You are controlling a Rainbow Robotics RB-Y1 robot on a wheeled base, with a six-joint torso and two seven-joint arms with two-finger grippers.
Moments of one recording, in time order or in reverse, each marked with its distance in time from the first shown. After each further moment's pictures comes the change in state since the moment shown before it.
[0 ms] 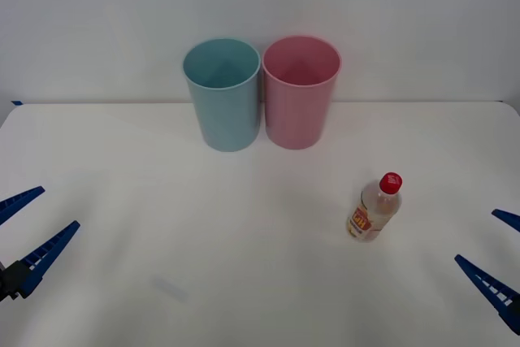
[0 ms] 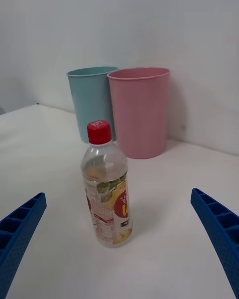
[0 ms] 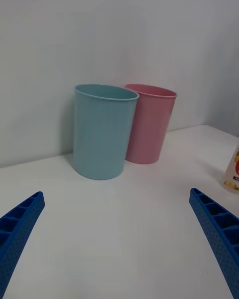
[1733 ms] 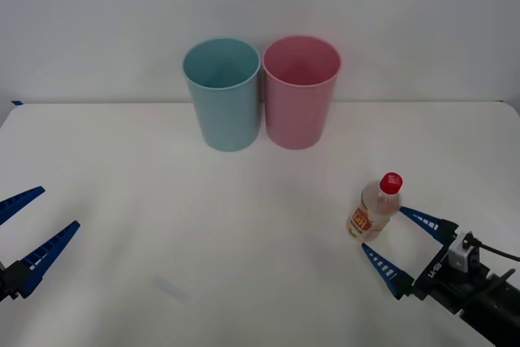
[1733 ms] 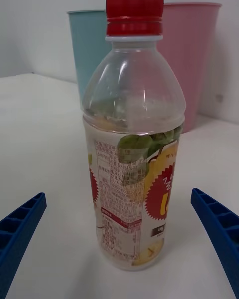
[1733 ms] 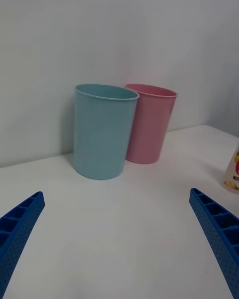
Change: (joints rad) right arm -0.276 0.131 0.266 0.347 0.118 0.168 0.312; left arm 0.000 0.000 0.000 0.000 0.000 0.000 0.000
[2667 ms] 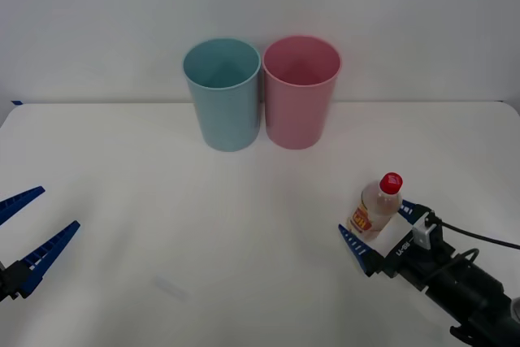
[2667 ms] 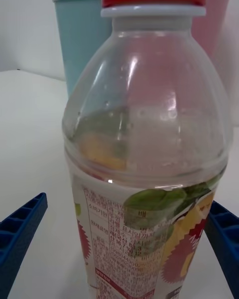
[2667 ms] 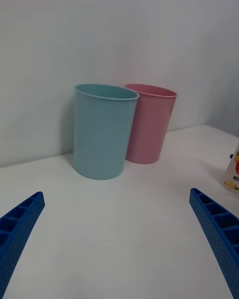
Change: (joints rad) right arm -0.060 0.016 0.118 0.001 -0.018 0.177 0.022; left arm 0.000 0.000 0.000 0.000 0.000 0.000 0.000
